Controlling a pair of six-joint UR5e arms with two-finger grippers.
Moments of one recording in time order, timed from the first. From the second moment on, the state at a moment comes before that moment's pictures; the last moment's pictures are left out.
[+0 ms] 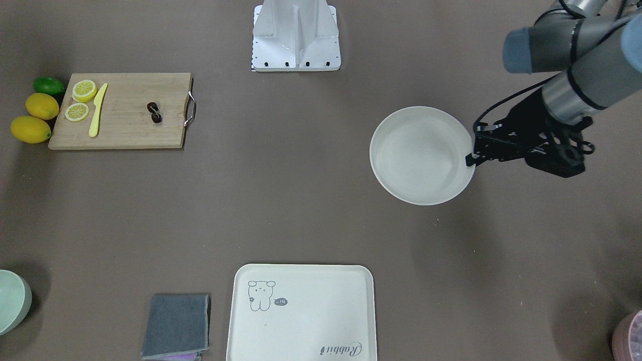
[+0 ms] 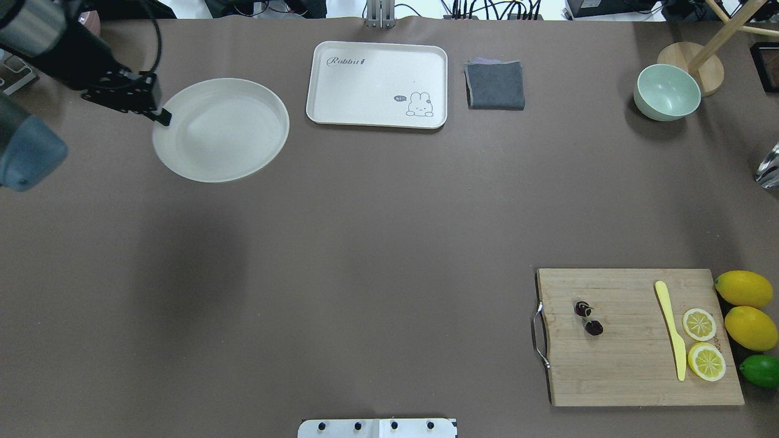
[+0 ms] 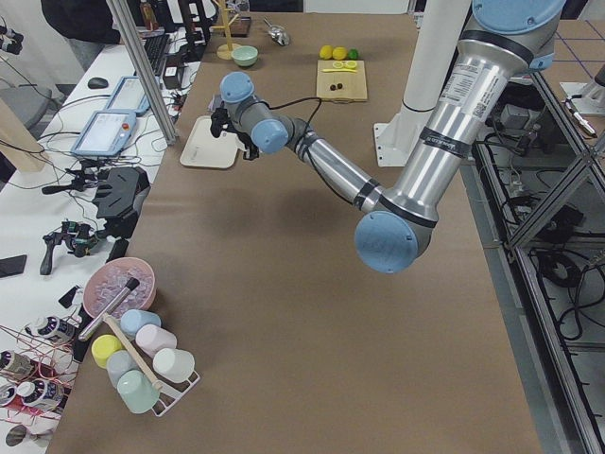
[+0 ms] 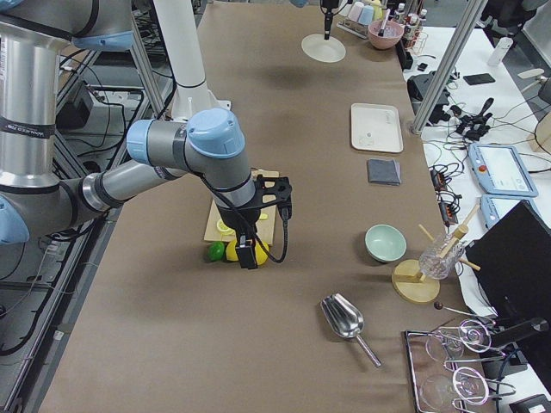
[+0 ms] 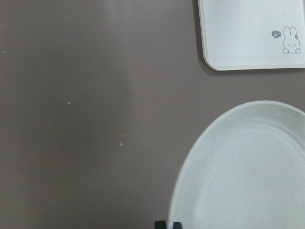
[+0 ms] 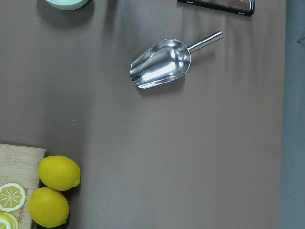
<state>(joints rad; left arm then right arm) -1.02 -2.04 -1.77 -1.73 -2.40 -0.82 1.89 -1.79 2.20 -2.02 2.22 -0.39</state>
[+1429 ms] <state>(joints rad) -0.53 -2.14 -1.58 -2.02 -1.92 -1.26 1.91 -1.80 2.19 -2.03 2.22 -0.39</state>
